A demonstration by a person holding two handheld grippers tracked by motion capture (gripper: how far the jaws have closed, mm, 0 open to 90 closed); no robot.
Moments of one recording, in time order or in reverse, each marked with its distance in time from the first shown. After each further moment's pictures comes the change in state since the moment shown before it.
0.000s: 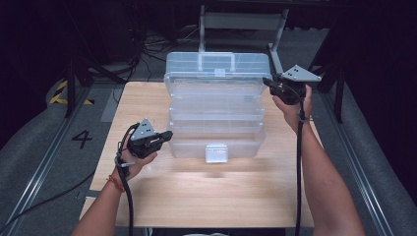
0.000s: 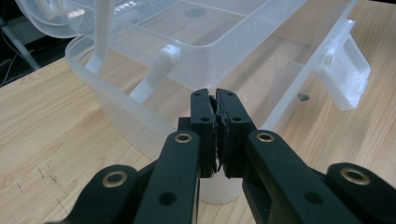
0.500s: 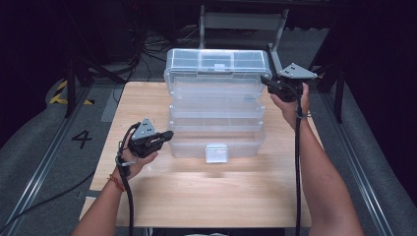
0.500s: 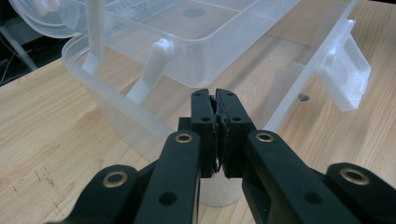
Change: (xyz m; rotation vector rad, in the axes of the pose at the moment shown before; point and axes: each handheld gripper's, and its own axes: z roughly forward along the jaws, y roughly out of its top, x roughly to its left) left arm 0.001 0.000 0.003 -0.004 -0.011 -0.007; right arm -0.007 -0.004 0.016 0.023 0.018 0.011
